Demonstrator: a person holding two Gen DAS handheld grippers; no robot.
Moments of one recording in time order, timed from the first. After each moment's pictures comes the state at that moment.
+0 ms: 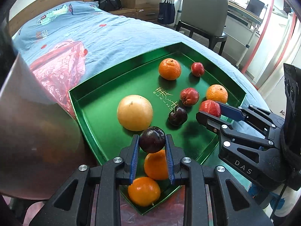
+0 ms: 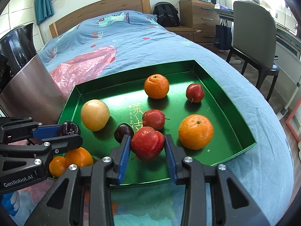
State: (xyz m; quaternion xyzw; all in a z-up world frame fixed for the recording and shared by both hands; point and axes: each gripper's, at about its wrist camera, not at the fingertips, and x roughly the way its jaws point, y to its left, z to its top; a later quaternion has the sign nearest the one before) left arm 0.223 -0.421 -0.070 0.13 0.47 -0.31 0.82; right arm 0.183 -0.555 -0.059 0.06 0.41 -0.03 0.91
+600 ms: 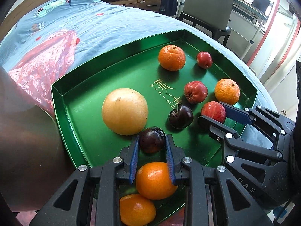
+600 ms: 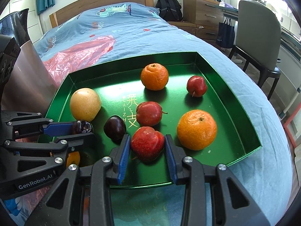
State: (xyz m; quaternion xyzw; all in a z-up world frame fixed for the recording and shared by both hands) left arm 0.234 -0.436 -0.096 0.13 0.50 -0.30 0.80; right arm 0.191 -0.552 -0.073 0.03 0.44 -0.03 0.90
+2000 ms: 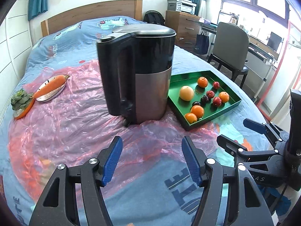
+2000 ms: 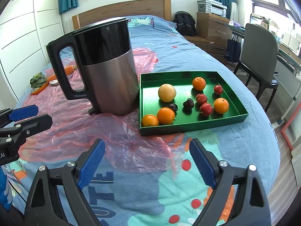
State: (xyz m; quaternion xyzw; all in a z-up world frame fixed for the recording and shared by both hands) left arm 0.069 -0.219 0.018 0.05 0.40 -0.18 0.90; right arm 0.049 -0.399 0.021 0.01 0.40 0.00 0.92
